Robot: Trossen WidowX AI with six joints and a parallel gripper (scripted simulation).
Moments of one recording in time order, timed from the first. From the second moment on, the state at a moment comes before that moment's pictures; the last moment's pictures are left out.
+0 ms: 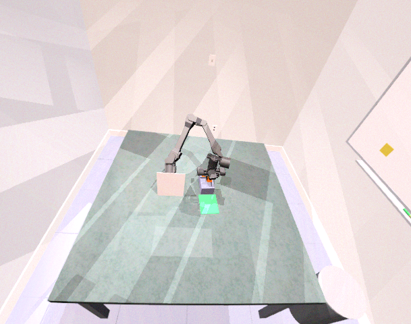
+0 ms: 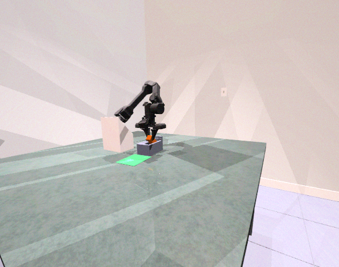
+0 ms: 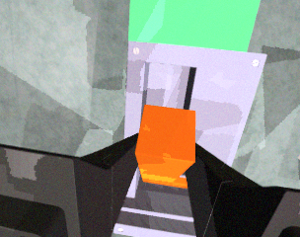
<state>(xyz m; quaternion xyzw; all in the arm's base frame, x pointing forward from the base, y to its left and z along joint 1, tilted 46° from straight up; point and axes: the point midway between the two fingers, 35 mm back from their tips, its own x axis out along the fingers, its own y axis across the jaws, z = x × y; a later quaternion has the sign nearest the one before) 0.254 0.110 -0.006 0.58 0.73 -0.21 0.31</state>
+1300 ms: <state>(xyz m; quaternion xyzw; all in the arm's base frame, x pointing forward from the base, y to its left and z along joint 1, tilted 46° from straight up) 0.262 0.067 0.036 0.58 0.73 -0.21 0.31</state>
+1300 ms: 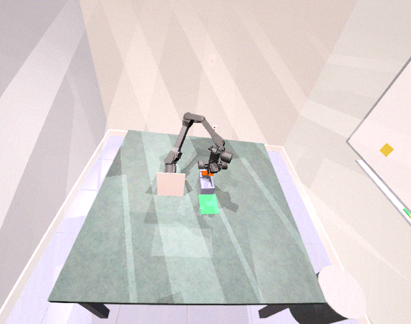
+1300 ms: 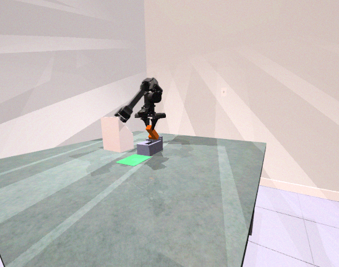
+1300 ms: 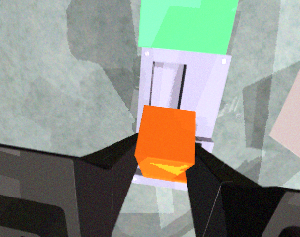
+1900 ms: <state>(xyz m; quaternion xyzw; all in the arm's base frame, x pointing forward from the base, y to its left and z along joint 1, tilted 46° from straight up) 0.265 0.054 0.044 0.58 0.73 -0.21 0.31</state>
